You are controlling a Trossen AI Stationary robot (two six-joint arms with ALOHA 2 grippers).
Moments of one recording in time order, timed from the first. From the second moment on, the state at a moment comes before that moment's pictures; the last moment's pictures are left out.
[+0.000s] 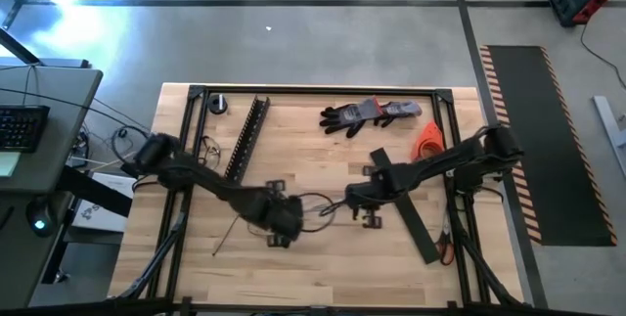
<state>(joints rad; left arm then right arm) -0.43 1.84 1.34 -0.92 -0.30 -0.44 0.26 1.68 1.07 -0.78 0.09 0.27</state>
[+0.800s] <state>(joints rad) -0.53 1.84 1.32 -1.13 -0.12 -0.62 0.34 1.57 0.87 -0.64 0.09 0.43</state>
